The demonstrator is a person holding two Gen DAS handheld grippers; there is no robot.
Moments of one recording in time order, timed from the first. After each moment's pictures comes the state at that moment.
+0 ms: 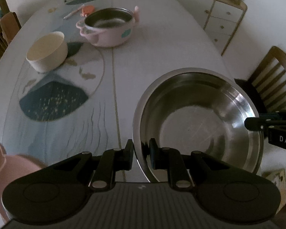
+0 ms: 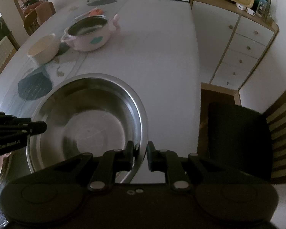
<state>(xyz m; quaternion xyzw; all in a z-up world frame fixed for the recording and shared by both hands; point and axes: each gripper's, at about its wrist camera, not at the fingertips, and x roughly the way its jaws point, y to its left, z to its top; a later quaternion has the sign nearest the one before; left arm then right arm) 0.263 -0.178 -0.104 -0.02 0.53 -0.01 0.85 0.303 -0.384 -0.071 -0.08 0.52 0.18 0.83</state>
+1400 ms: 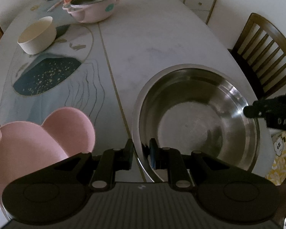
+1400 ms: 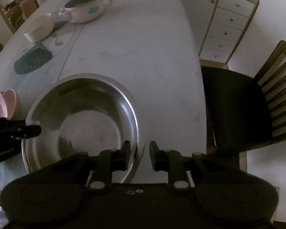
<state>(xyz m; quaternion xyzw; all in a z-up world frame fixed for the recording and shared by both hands) 0.206 -0.174 -0.128 0.03 0.55 -0.07 0.83 0.222 -0.379 -0.101 -0.05 0.55 0.12 0.83</state>
